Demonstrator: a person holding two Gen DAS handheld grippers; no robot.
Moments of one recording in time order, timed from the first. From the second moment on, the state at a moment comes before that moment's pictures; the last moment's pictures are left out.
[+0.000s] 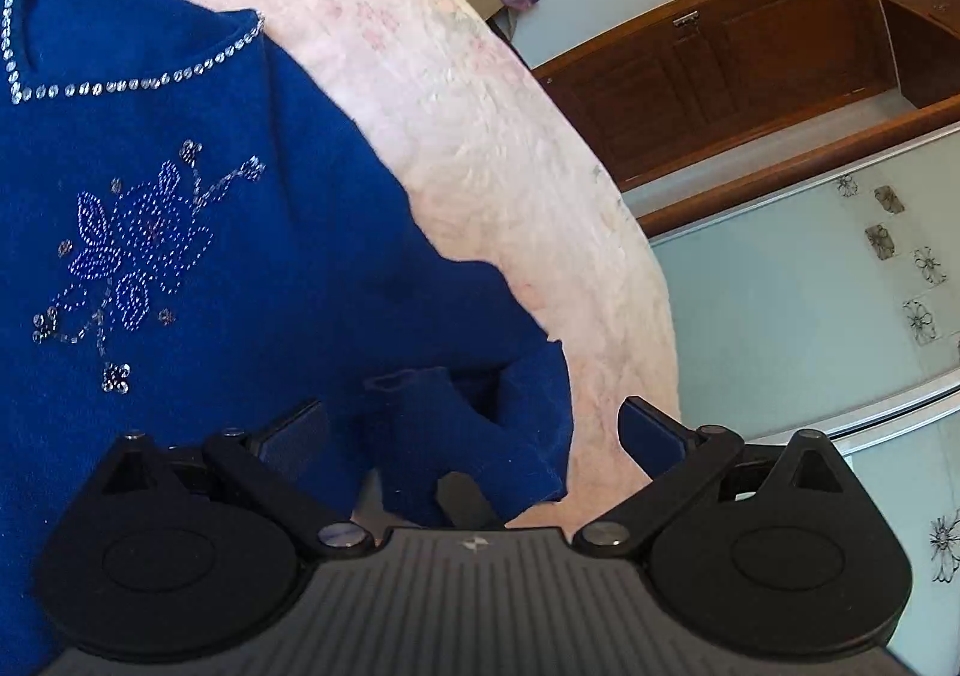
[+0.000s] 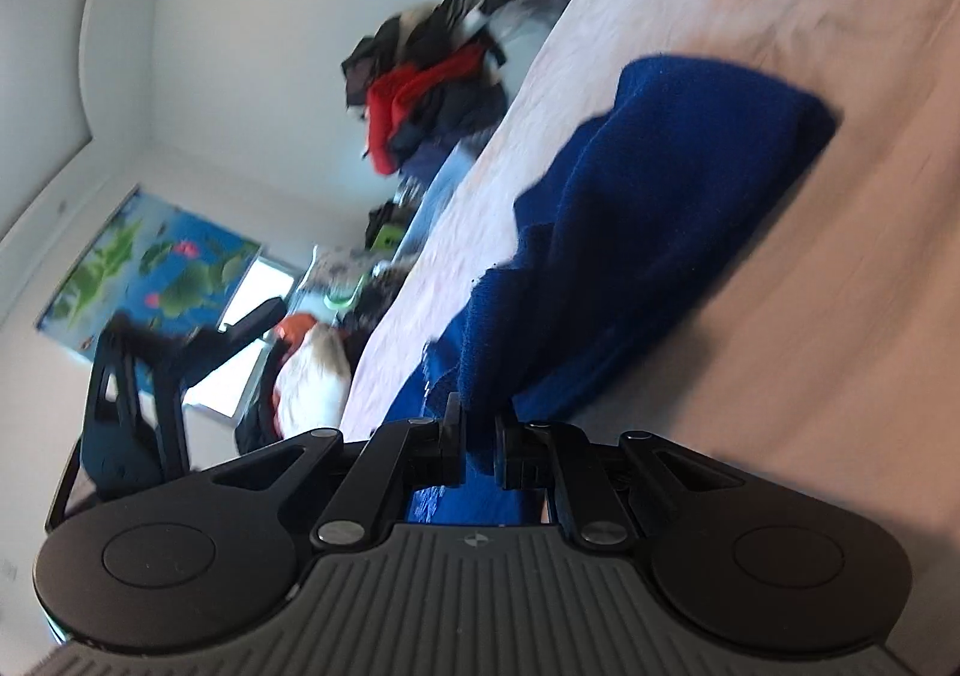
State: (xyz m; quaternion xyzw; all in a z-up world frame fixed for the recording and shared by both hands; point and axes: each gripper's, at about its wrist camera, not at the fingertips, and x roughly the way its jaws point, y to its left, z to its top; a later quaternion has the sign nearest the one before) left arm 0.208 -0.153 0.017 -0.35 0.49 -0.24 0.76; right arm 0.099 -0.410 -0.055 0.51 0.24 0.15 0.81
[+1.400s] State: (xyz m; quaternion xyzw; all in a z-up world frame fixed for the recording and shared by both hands) left arm 0.223 -0.197 0.008 -0.02 0.50 -0.32 0.81; right arm 0.055 -0.431 -0.029 0.43 0.24 0.09 0.86
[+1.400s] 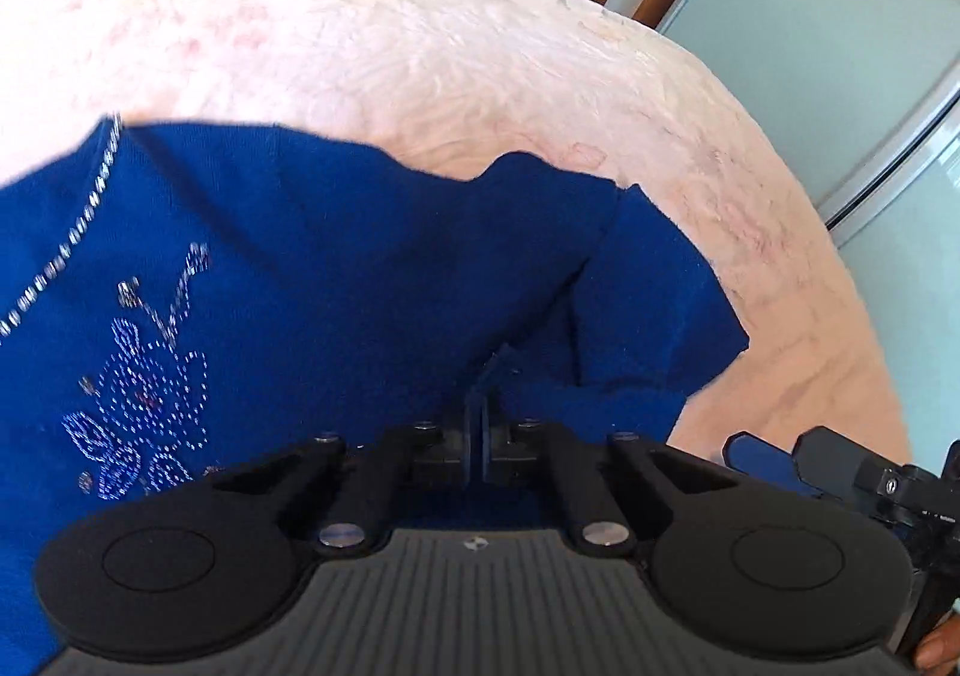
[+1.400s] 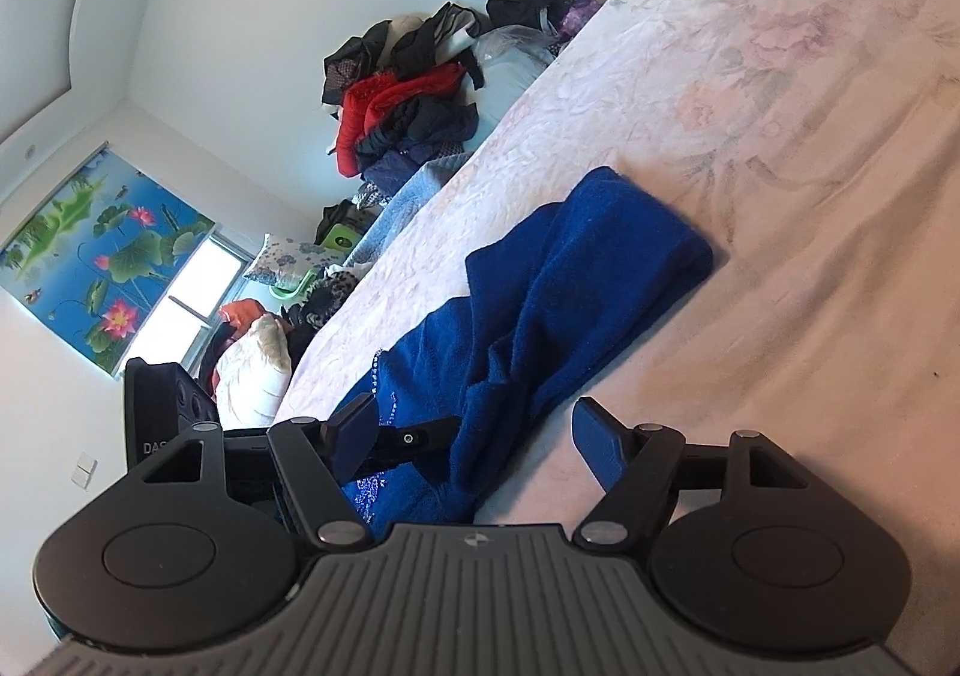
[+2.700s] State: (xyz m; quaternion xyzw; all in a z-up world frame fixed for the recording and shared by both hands) left arm 0.212 0.057 0.113 -0.27 0.34 -0.17 0.89; right arm 0.143 -0.408 -0.076 0.68 0.30 0.11 0.66
